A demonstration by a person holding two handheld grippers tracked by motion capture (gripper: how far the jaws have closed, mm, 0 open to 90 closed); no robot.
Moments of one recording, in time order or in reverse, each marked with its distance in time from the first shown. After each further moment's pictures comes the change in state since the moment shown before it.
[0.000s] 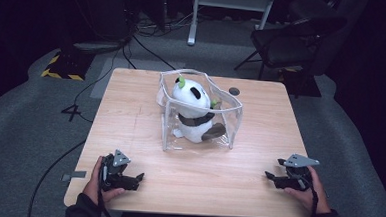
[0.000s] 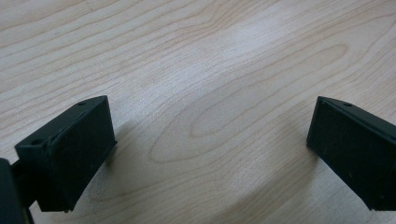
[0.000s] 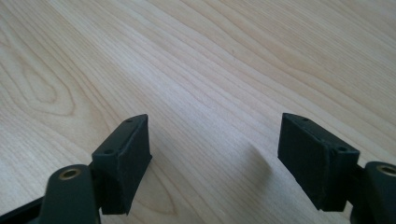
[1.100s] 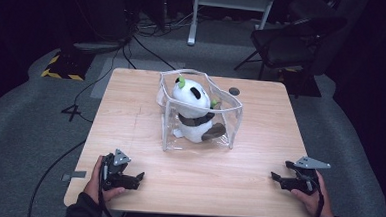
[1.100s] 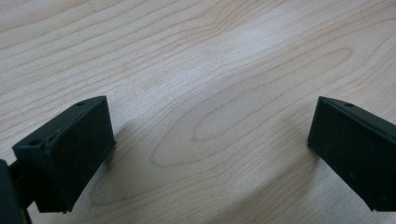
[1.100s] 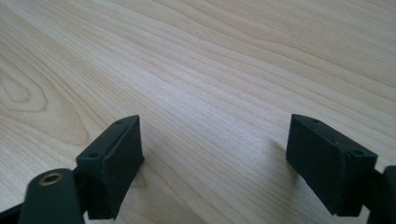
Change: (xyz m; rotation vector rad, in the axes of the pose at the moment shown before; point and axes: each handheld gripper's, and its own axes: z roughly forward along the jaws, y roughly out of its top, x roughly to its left) left arm 0.001 0.002 0.002 0.000 0.003 -0.007; right arm -0.015 -0.023 -0.005 -0.050 0.002 0.150
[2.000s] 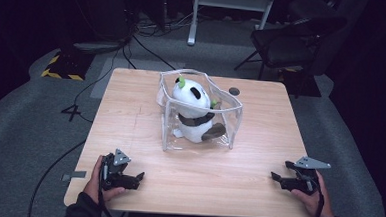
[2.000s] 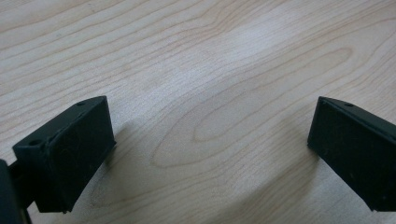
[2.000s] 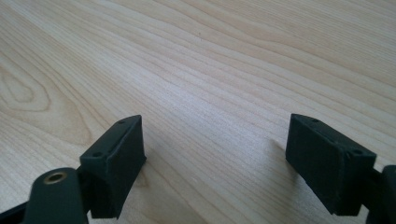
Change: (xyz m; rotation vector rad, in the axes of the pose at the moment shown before) left arm 0.000 0.000 0.000 0.001 -0.001 0.002; right arm 0.000 0.000 0.000 -0.002 0.009 0.001
